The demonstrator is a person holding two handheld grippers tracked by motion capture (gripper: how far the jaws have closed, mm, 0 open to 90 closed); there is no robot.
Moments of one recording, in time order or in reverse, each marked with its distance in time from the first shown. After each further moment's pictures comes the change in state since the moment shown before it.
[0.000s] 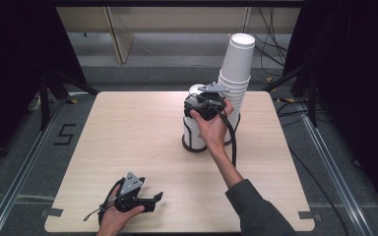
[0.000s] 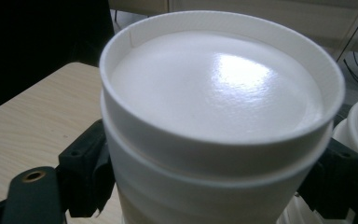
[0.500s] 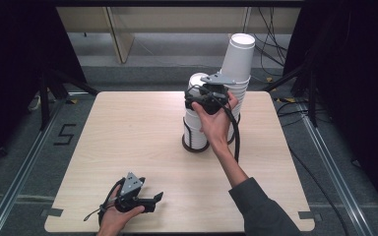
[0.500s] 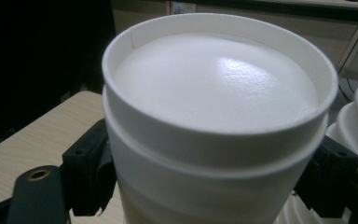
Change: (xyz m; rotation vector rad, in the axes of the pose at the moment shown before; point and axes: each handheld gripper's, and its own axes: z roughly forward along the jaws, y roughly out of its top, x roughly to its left) left arm 0.000 0.000 0.000 0.008 0.002 0.009; right arm 0.003 0.031 -0.032 -0.090 0.006 -0.008
